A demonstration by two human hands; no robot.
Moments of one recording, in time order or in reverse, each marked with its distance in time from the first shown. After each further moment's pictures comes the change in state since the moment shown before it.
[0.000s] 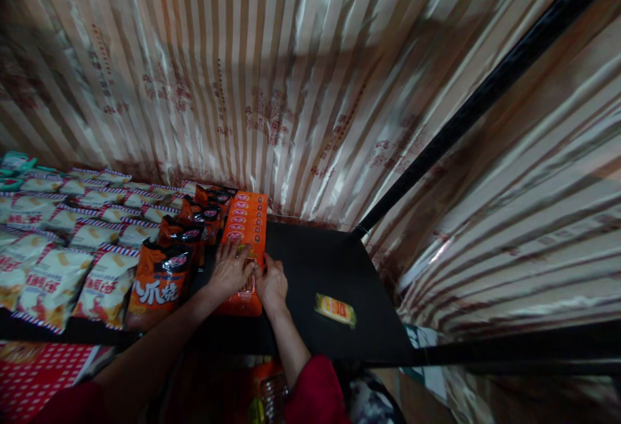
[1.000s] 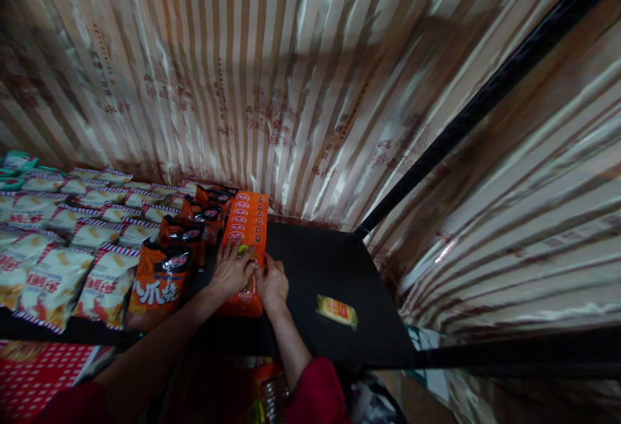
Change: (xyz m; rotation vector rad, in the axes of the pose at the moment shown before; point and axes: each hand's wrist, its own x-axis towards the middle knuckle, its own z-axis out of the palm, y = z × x) left_hand -0.001 -0.001 0.005 -0.015 0.010 0.013; right_hand 0.001 0.001 0.002 -0.018 0.013 0.012
